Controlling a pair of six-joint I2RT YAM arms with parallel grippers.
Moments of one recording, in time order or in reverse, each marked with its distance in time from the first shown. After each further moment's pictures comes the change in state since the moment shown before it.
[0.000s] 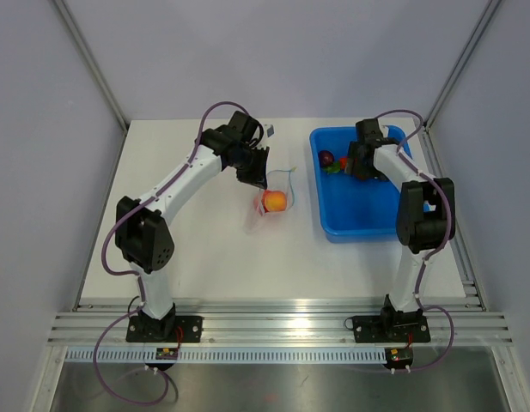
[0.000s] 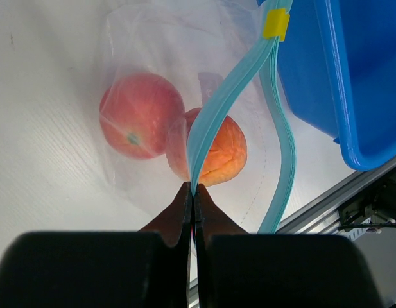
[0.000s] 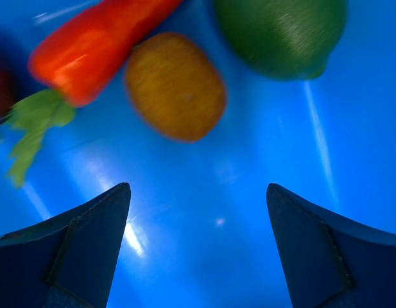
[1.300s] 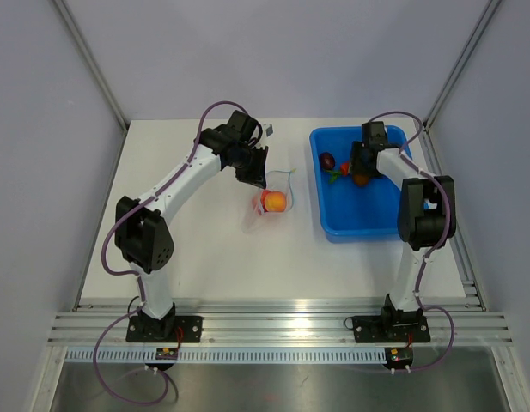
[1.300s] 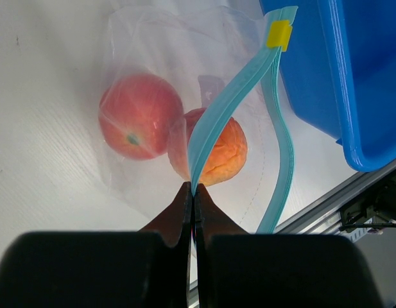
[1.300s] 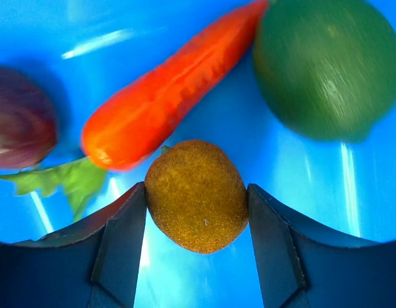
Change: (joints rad) left arm 0.006 0.000 0.000 0.000 0.001 0.006; right arm -0.065 0.079 -0.016 0.195 -0.163 -0.124
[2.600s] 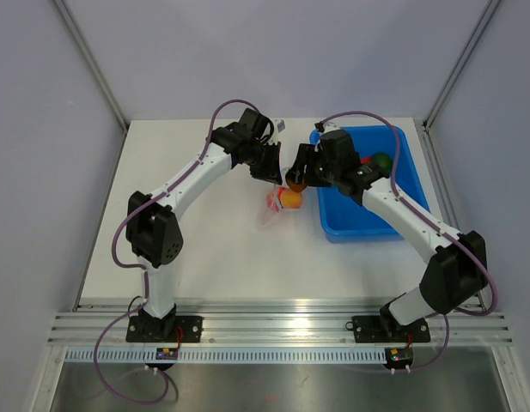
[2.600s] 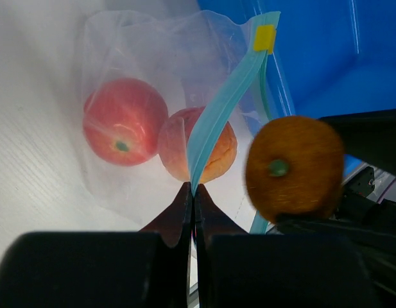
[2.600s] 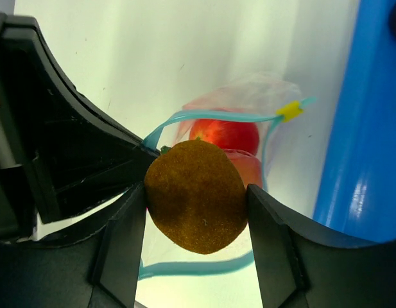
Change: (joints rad) left arm -0.038 0.082 0.083 0.072 0.067 -0.086; right arm 0.431 -0.557 -0.222 0.011 -0.216 0.295
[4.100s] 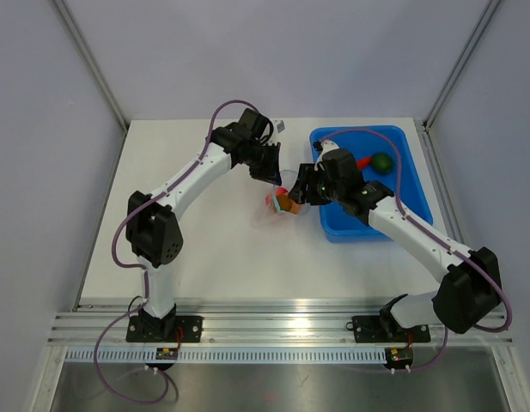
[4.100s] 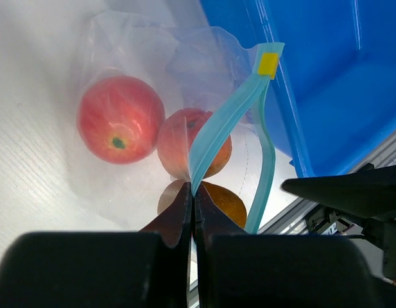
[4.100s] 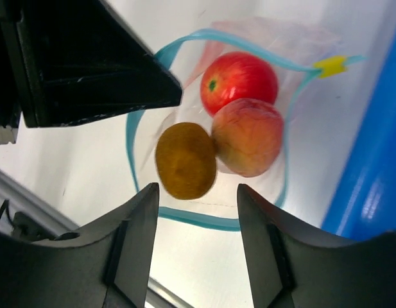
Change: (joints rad) left arm 0.000 0.000 0.000 -0.012 0.008 0.005; right arm 0.063 -0.092 -0.181 0.059 -0.095 -0.029
